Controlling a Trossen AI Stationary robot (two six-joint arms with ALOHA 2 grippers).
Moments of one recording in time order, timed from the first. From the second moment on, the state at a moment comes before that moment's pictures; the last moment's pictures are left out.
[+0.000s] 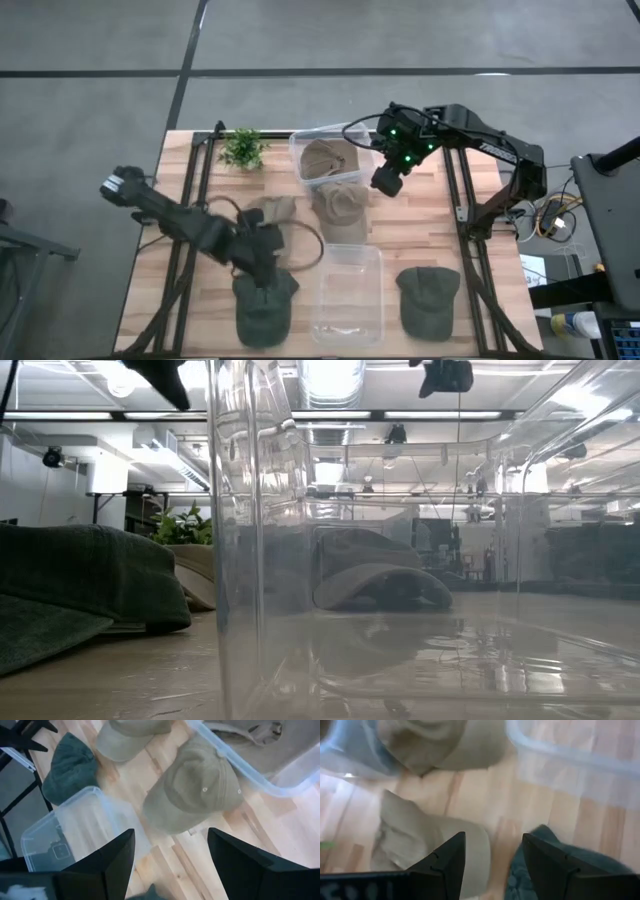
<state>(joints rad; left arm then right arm) -0.50 1.47 1.38 -1.08 -0.41 -0.68 -0.24 1.54 1.85 -1.39 -0.22 0.42</state>
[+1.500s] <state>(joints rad) -0.44 1.86 1.26 -1.10 -0.44 -0.77 -0.24 1.48 1.74 -1.35 -0.23 0.33</state>
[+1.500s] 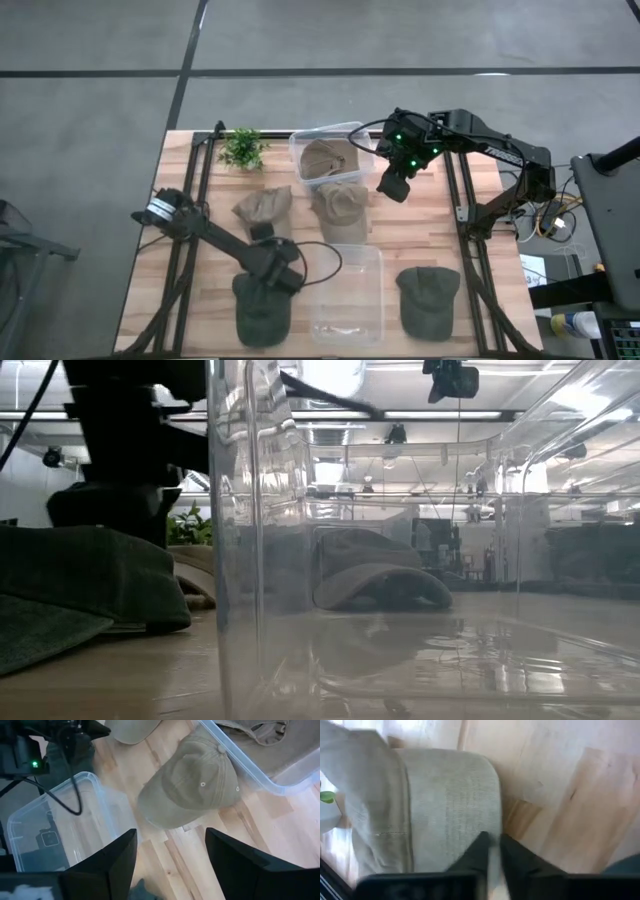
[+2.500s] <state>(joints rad) -0.44 1.50 1.22 -0.99 -0.33 -0.93 -0.24 1.48 1.74 -1.32 -0.24 0.32</state>
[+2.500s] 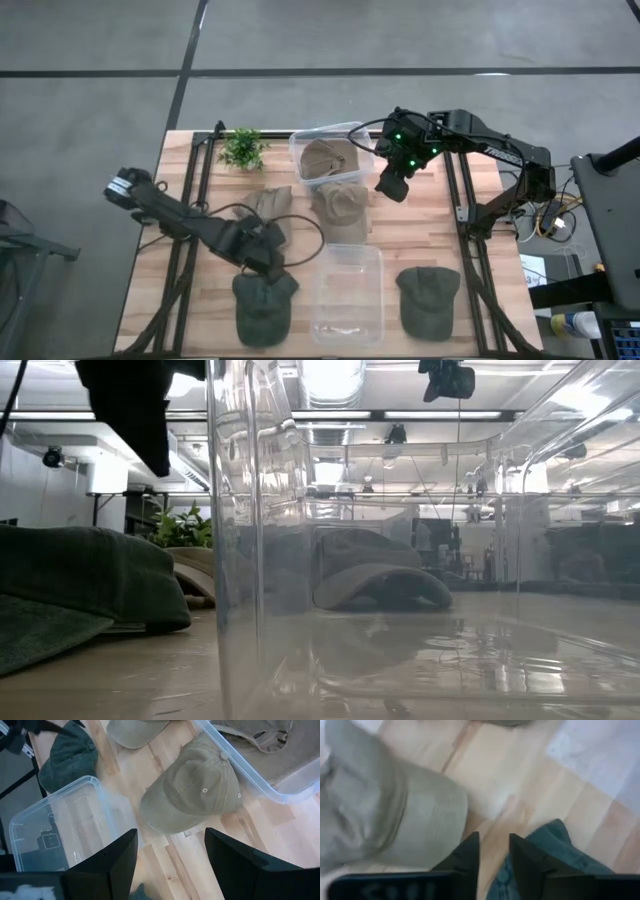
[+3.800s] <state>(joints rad) -0.47 1.81 1.12 -0.99 -0.66 -0.70 -0.21 1.48 1.73 -1.33 -0.23 0.30</state>
